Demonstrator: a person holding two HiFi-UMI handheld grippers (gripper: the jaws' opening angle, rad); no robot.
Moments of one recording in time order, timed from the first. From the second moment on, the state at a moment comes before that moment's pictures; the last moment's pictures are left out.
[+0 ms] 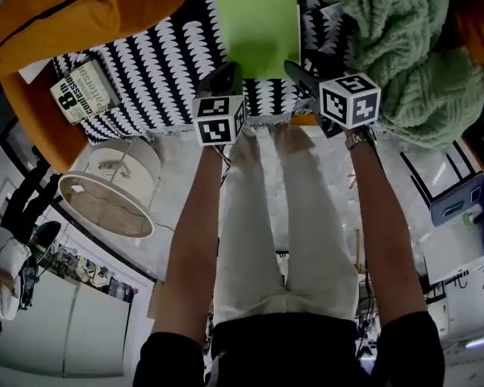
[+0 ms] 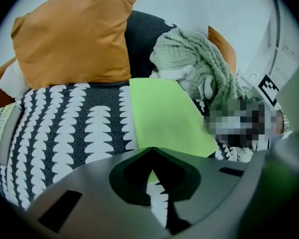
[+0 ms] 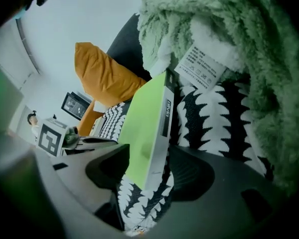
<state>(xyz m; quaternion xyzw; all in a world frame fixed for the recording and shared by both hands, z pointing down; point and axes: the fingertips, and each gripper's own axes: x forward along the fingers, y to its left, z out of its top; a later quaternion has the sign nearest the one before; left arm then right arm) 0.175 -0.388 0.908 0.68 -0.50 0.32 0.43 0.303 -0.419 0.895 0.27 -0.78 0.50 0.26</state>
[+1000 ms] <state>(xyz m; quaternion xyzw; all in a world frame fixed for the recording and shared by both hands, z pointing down) 0.168 -0.387 0.906 0.72 -0.45 0.35 0.39 0.276 -0.401 0.877 0.14 -0.79 0.55 0.23</state>
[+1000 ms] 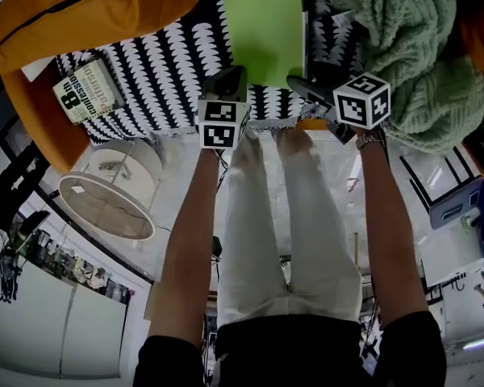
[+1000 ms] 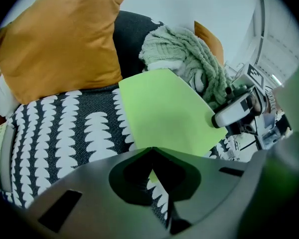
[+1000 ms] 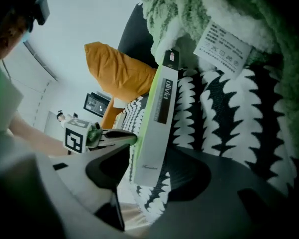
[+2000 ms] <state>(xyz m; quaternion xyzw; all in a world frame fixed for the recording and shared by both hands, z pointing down) 0.158 -0.392 0.821 0.75 -0.50 0.19 0.40 0.233 -0.394 0.843 0.21 -0.77 0.56 0.21</state>
